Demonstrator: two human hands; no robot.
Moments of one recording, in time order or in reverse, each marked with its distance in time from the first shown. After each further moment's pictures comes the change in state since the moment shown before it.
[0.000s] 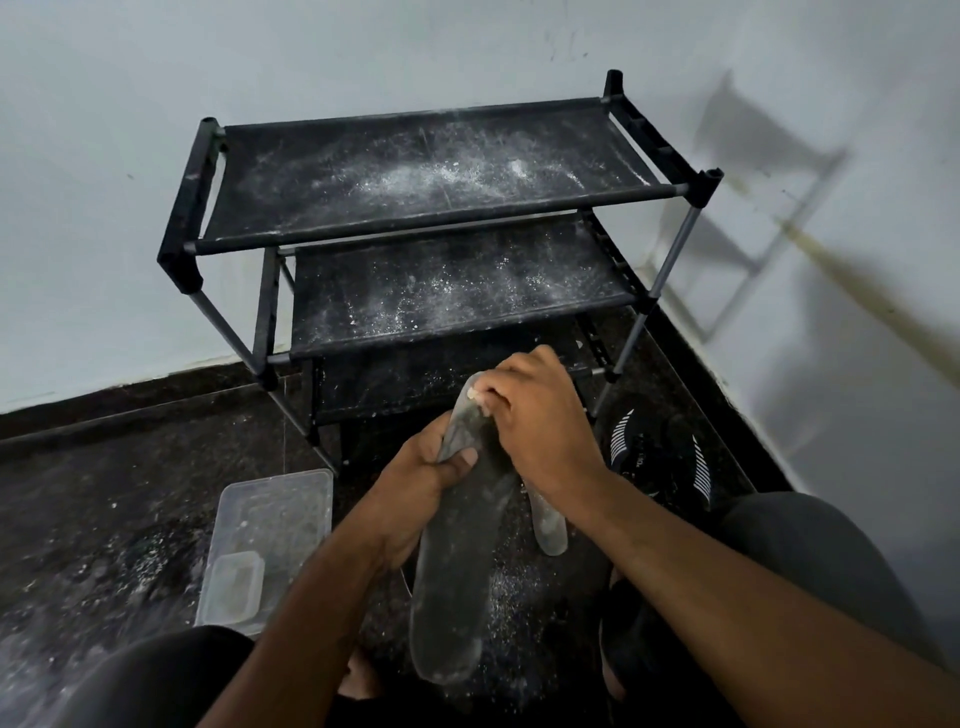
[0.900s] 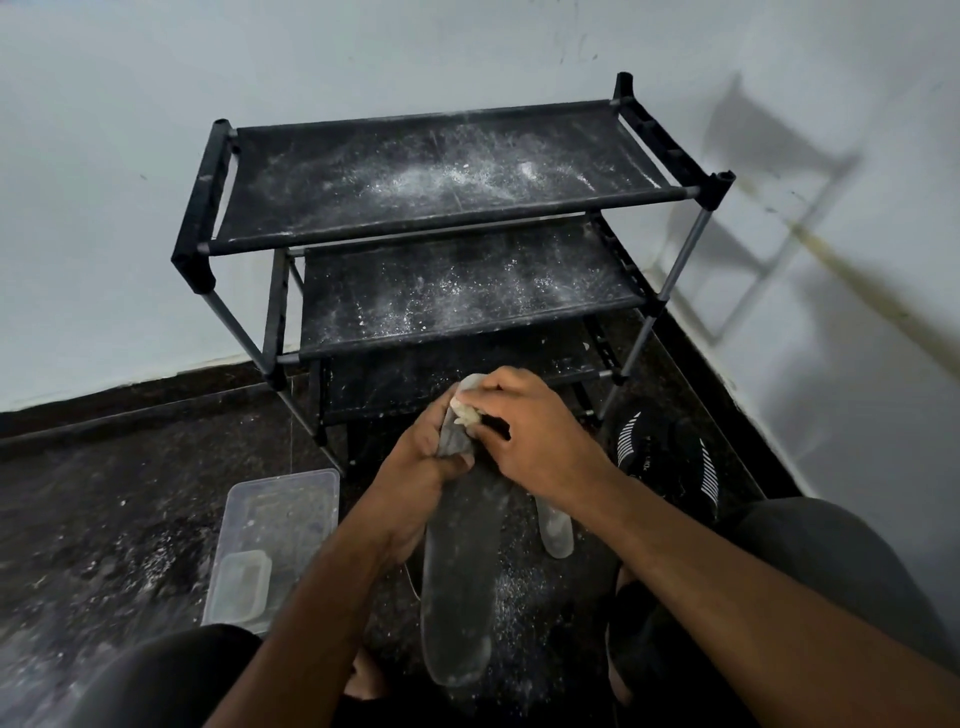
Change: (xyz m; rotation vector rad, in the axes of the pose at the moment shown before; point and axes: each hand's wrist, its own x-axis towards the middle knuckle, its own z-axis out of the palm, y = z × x) left_hand 0.001 0.006 -0.007 -0.002 0.013 0.058; right_hand -0.005 -0.001 0.004 0.183 -0.224 -0.057
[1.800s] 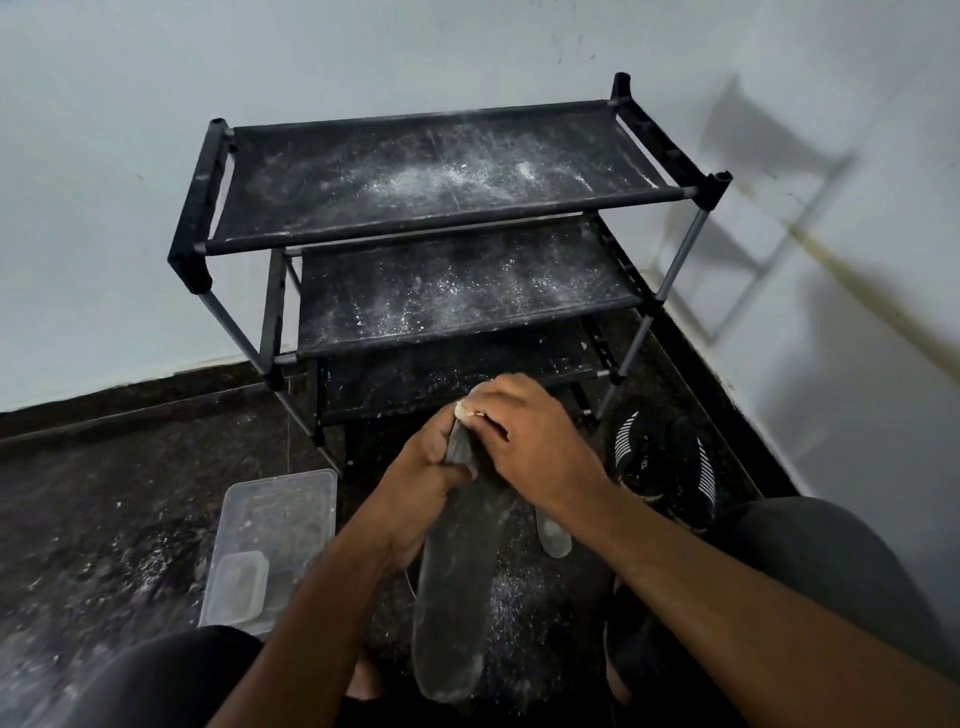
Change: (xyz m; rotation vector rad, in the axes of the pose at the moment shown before) left_hand -0.002 -0.003 0.006 -0.007 -0.048 0.000; right_hand -0.004 -0.007 0.003 -0.047 0.145 -0.018
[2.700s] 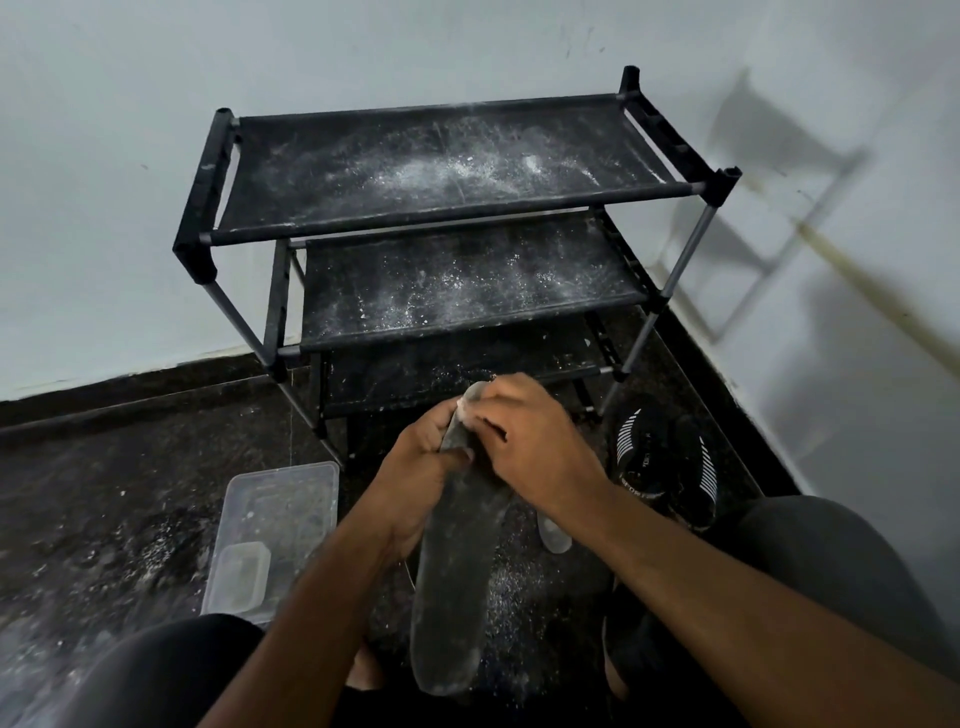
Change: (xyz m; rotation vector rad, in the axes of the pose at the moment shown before) left_hand 0.000 0.002 -0.002 -0.071 0.027 -0.023; right_hand -0.004 -0.006 0.000 -0.010 -0.043 0.016
